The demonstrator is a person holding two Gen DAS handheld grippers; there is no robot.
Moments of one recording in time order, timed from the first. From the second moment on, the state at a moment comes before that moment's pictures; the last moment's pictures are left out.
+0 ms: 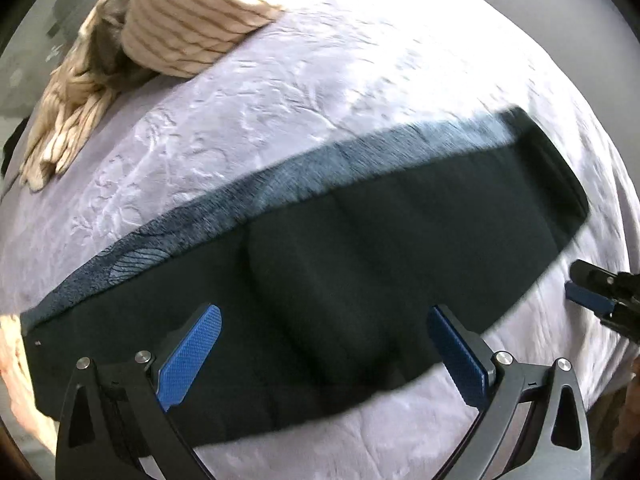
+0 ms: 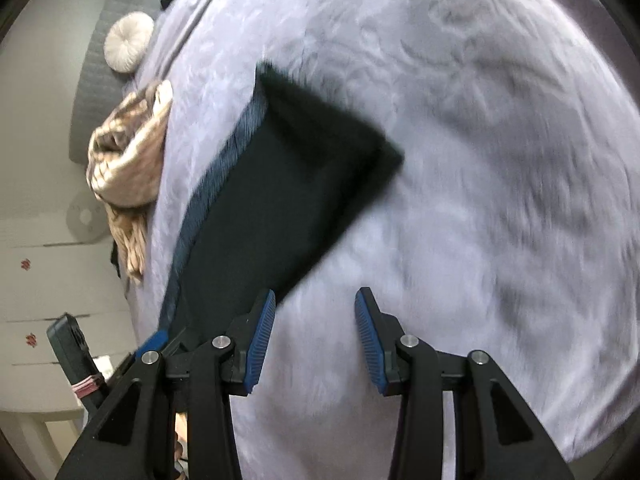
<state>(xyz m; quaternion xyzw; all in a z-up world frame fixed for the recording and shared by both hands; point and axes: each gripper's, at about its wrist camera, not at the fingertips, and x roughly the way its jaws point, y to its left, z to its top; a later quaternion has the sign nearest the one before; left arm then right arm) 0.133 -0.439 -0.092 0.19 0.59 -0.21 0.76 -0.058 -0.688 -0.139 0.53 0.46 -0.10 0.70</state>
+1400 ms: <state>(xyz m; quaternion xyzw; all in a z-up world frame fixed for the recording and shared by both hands) 0.142 -0.401 -0.135 0.17 0.57 -0.16 0.79 0.019 -0.647 -0.060 0.45 0.37 -0.01 0.81</state>
